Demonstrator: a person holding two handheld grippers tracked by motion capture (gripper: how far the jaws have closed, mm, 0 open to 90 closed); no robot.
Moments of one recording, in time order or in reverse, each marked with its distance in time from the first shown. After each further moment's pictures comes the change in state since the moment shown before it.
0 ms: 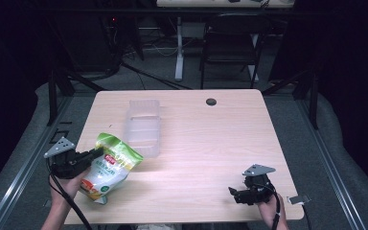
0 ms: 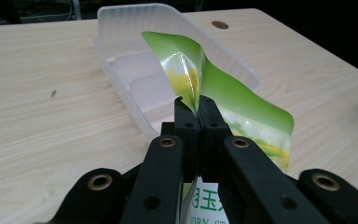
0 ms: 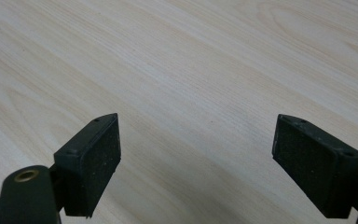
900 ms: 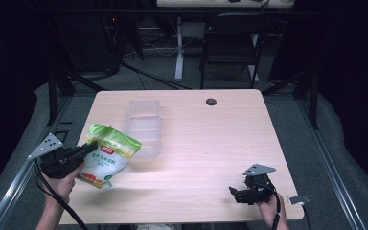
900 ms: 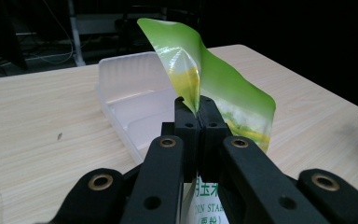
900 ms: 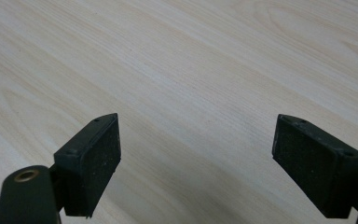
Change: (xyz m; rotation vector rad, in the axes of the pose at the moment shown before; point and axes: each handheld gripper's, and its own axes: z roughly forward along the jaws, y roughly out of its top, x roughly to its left) left arm -0.008 0.018 -0.023 -0.127 -0.017 0.048; right arm -0.001 0.000 0.000 -0.004 -0.004 0.008
